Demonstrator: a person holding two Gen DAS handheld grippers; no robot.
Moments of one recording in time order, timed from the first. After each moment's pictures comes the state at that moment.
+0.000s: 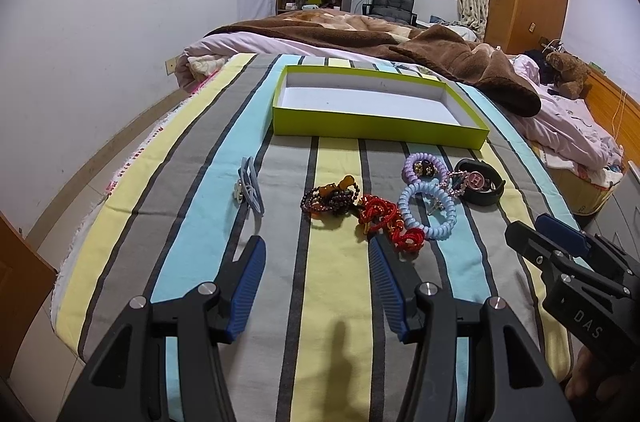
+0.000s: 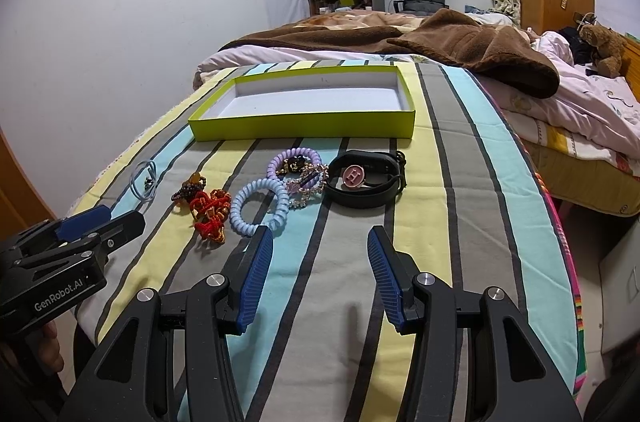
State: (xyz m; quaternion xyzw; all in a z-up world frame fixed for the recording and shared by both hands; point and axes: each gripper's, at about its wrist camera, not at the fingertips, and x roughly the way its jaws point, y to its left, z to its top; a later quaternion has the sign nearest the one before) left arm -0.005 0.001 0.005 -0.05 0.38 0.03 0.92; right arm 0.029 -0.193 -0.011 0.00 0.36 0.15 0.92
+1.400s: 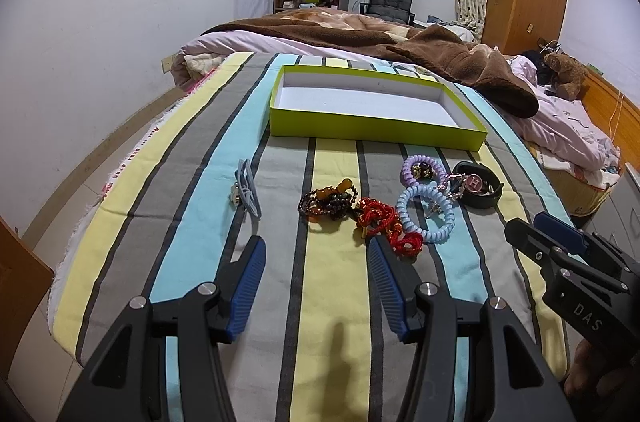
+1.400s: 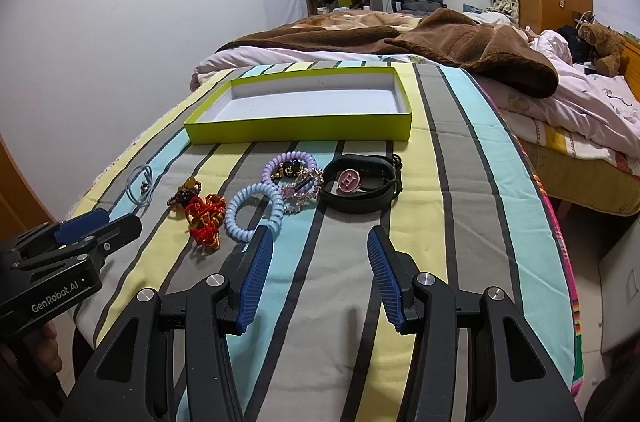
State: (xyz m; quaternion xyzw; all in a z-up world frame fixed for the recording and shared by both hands) left arm -0.006 -0.001 0.006 -0.06 0.38 0.03 0.92; right arm 0.035 -0.195 -0.011 0.01 0.36 0.14 0.92
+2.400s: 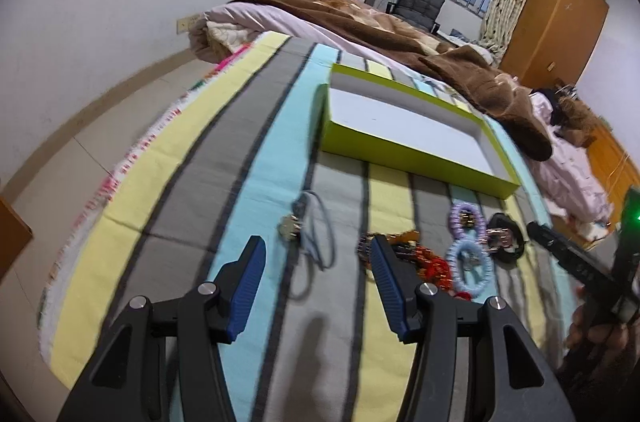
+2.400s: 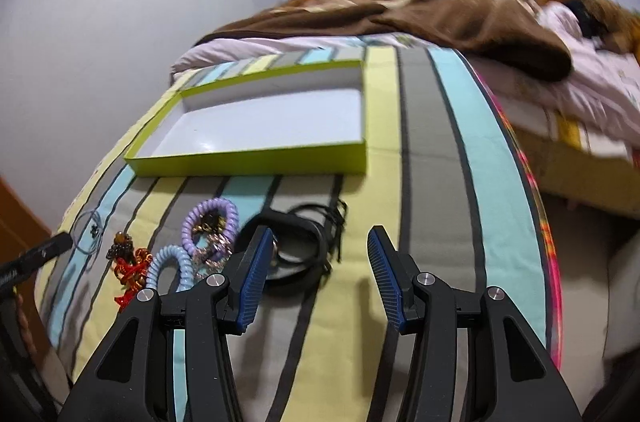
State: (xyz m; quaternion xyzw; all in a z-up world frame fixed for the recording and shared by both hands) left arm 0.036 0.069 0.003 -0.14 0.40 0.03 0.90; right arm 0.130 -0.234 -0.017 0.01 0.40 0.16 0.90
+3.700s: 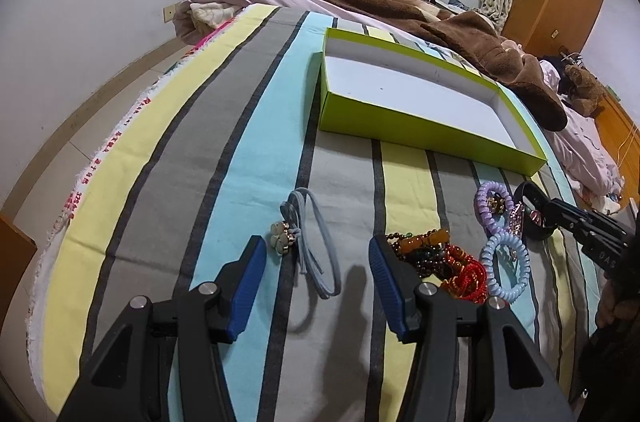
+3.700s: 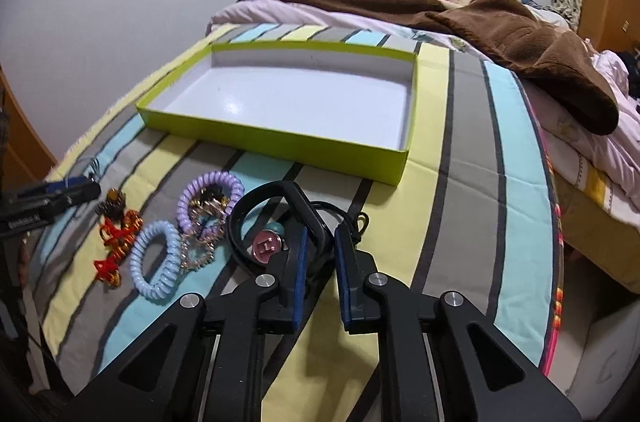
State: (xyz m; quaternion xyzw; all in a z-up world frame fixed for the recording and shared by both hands) left arm 0.065 0.066 -0.024 -0.12 0.44 0.02 0.89; right arm 0.152 -0.221 -0.026 -0.07 0.42 0.22 0.88
